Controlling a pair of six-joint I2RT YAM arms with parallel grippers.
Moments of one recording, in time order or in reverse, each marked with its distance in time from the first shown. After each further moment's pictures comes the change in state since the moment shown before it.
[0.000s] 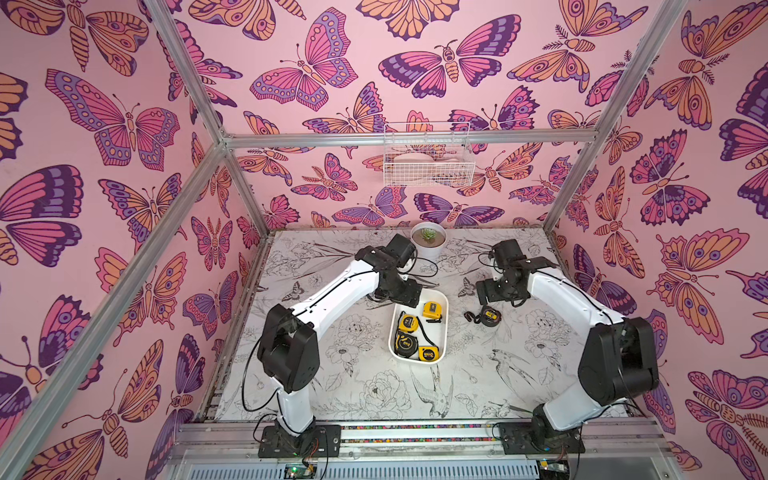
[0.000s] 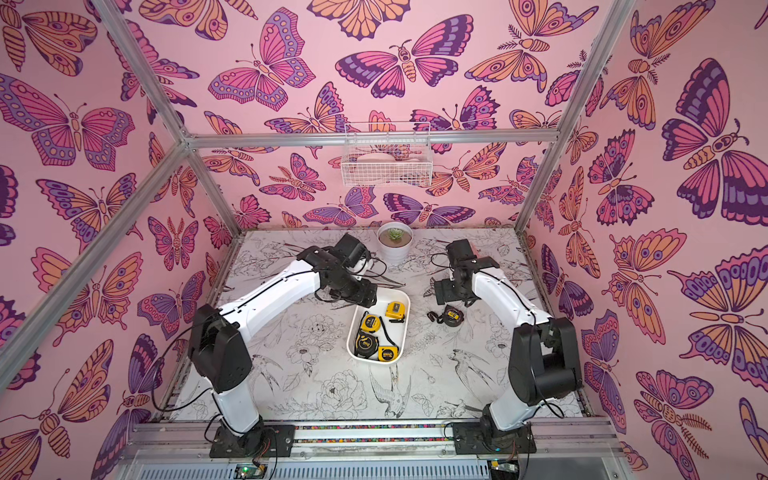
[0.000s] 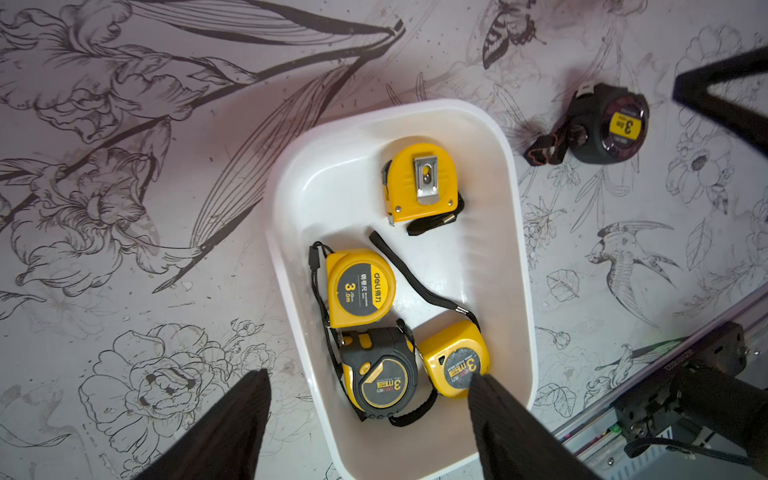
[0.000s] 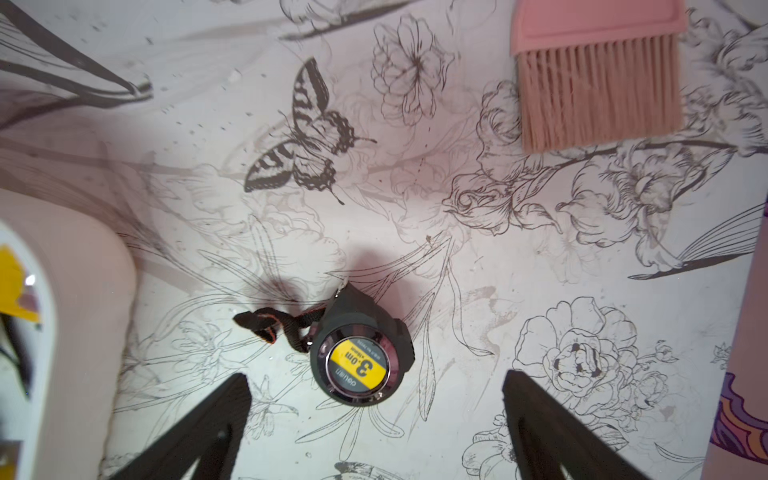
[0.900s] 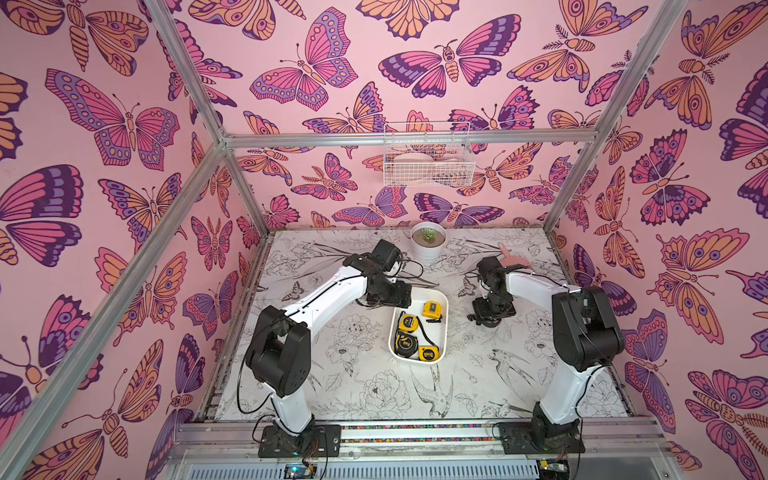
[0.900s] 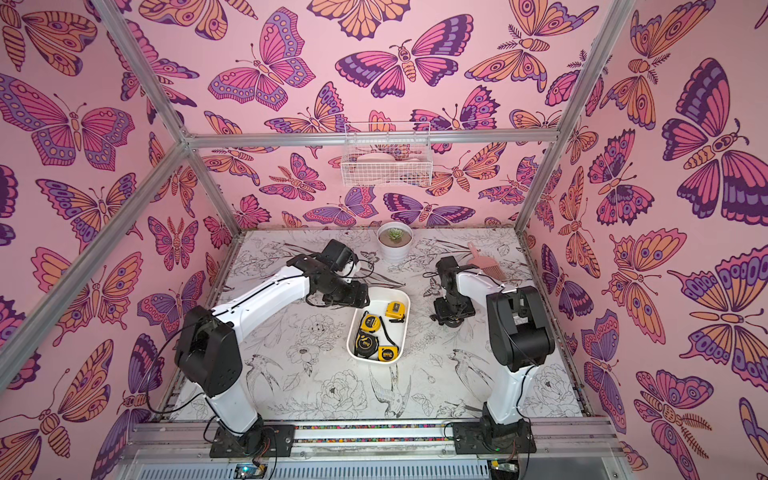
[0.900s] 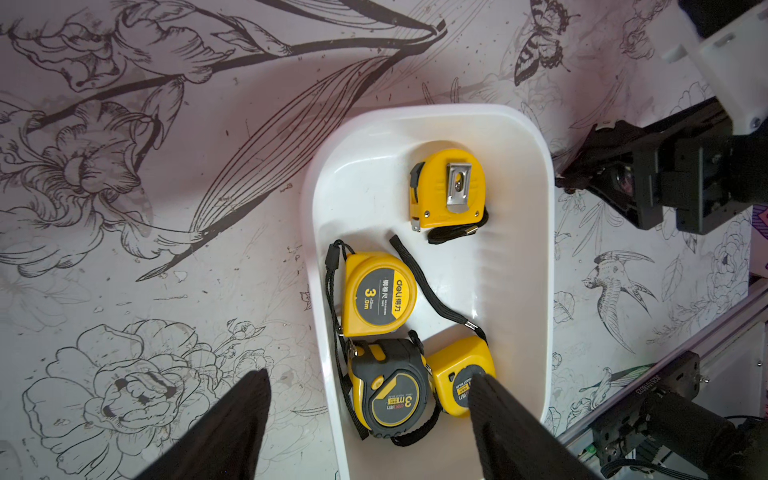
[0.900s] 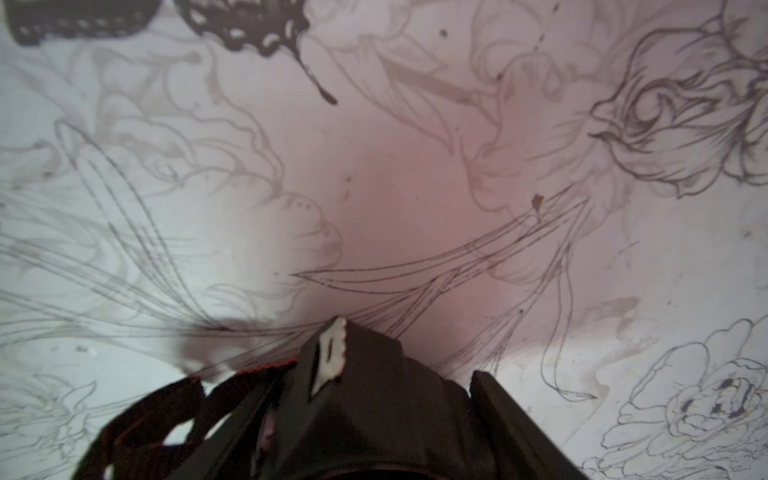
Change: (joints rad) left arm 0.098 -0.083 -0.196 0.163 0.073 -0.071; right arm 0.012 0.273 -0.054 0.019 0.008 0.002
